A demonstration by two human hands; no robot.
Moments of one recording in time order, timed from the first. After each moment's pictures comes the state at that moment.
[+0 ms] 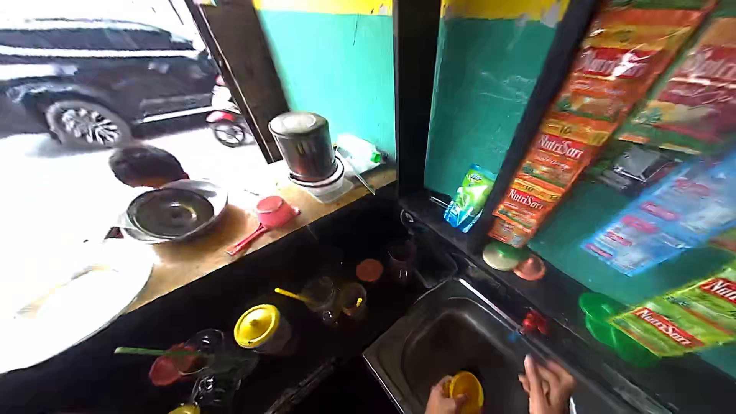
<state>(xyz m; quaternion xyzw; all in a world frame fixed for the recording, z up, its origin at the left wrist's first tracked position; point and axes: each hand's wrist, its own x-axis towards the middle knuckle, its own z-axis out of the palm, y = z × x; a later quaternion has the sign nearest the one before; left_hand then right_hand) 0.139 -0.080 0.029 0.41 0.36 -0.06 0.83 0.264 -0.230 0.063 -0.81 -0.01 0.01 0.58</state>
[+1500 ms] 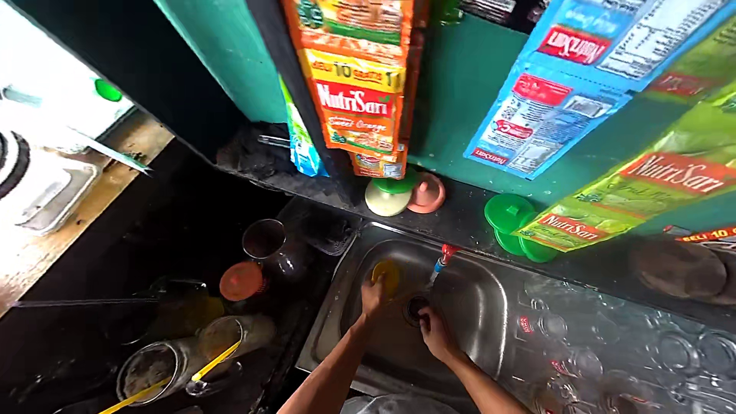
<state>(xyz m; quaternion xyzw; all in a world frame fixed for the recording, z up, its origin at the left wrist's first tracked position) 0.297 -0.011 -0.035 0.55 0.42 -0.06 0.72 0.252 -0.210 -0.077 -0.90 -0.05 0.26 0.34</state>
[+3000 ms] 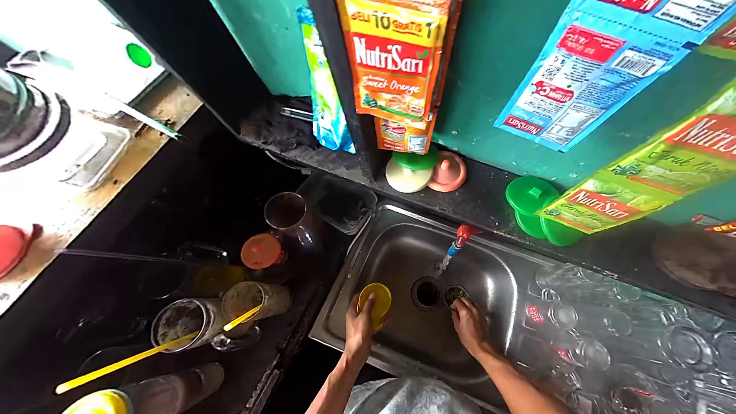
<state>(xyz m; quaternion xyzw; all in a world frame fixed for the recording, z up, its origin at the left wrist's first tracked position) 0.175 0.012 -0.007 0.49 0.45 0.00 0.75 0.242 -0.262 -0.075 -0.97 -0.09 0.19 0.13</state>
